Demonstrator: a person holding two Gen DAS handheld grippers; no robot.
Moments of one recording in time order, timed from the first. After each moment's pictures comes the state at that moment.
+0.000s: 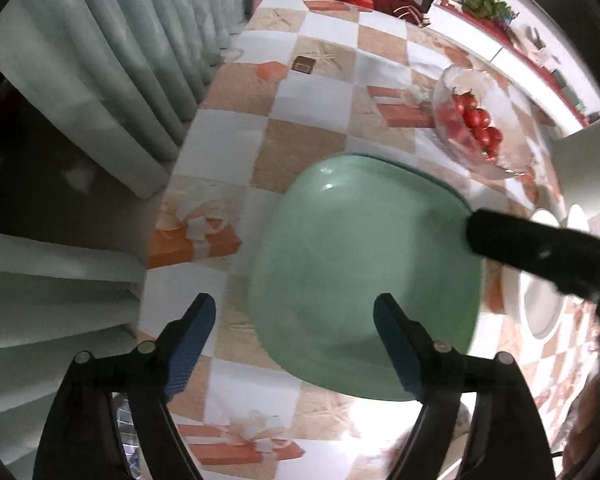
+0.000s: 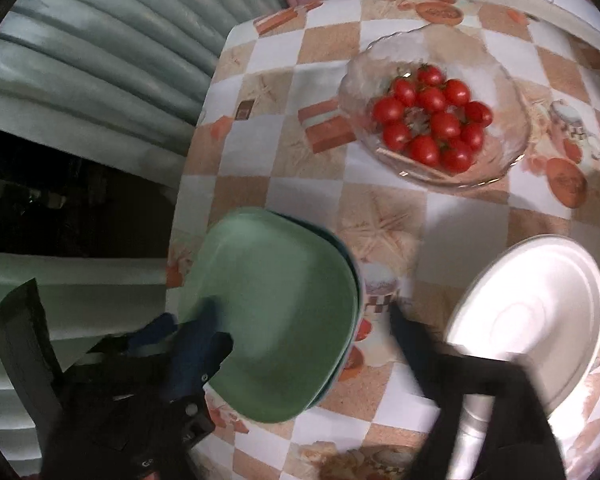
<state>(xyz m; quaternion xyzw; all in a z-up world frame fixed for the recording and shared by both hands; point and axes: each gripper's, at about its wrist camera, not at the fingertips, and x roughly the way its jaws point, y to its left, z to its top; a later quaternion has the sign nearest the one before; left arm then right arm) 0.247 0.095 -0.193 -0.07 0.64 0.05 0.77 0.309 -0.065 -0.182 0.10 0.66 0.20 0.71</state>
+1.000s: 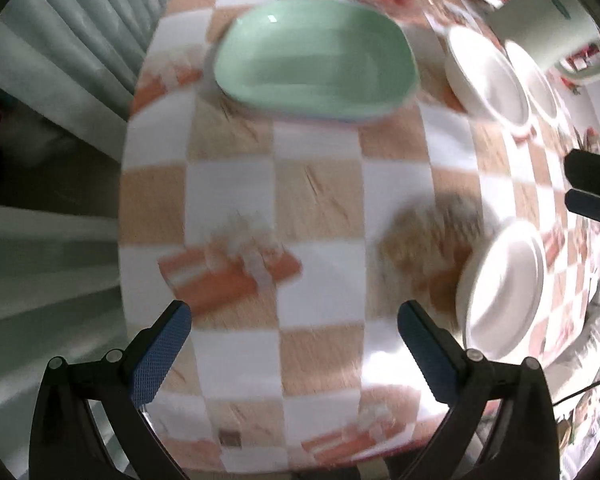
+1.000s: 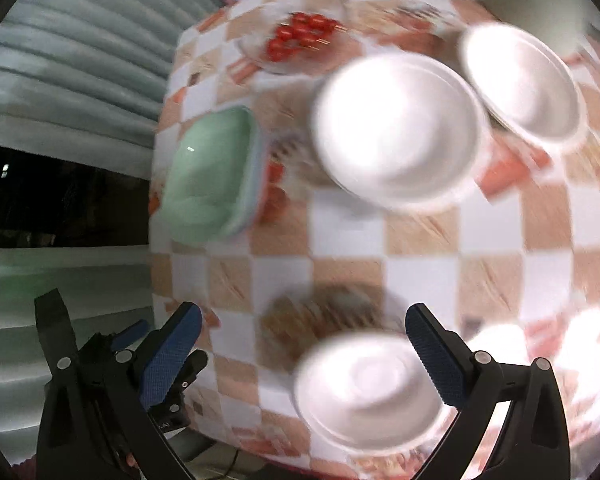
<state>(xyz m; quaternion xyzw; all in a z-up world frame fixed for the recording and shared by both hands) 0.119 0.060 -0.195 0.01 0.70 -0.04 0.71 0.167 -0.158 -0.159 0.17 0.69 0.10 0.69</state>
